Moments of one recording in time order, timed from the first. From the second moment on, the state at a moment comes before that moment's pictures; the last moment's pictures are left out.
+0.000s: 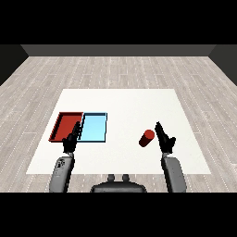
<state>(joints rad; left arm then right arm) 0.00 0.12 0.00 -1.57 -0.04 0.01 -0.03 0.00 -0.09 -0.01 -1.56 -0.01 0.02 0.00</state>
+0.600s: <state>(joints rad) -0.01 0.06 0.02 -1.66 0.04 -0.03 -0.27 0.15 -0.31 -0.29 -1.60 -0.31 0.37 -0.29</state>
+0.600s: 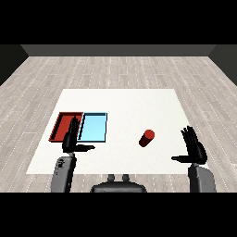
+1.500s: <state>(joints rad) -0.01 0.05 0.05 -1.58 0.09 -0.09 -0.45 0.12 -0.33 -0.41 -1.46 -0.33 0.56 -0.40</state>
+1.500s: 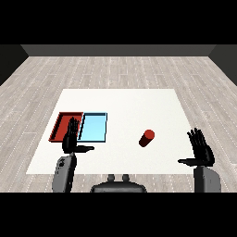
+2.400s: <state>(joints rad) 0.00 0.05 0.06 -1.63 0.11 -0.09 -0.43 -0.01 -0.23 -0.32 -1.42 -0.27 0.48 -0.28</state>
